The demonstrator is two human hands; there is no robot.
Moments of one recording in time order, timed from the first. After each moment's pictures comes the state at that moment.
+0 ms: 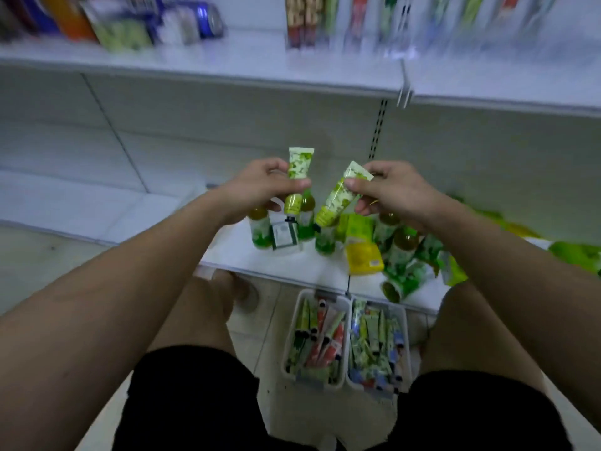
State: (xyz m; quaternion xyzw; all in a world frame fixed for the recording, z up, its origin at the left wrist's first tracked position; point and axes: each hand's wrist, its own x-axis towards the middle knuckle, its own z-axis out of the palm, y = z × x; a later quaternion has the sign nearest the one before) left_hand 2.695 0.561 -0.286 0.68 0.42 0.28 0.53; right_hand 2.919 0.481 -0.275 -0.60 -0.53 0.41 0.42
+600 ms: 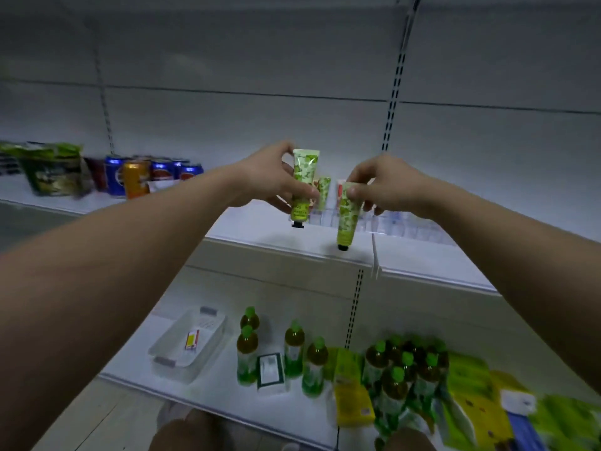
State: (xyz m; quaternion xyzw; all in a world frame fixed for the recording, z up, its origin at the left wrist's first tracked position) left_hand 2.705 0.572 -0.032 0.78 0.35 0.33 0.39; right_hand 2.918 0.518 -0.029 -0.63 -0.72 0.08 0.29
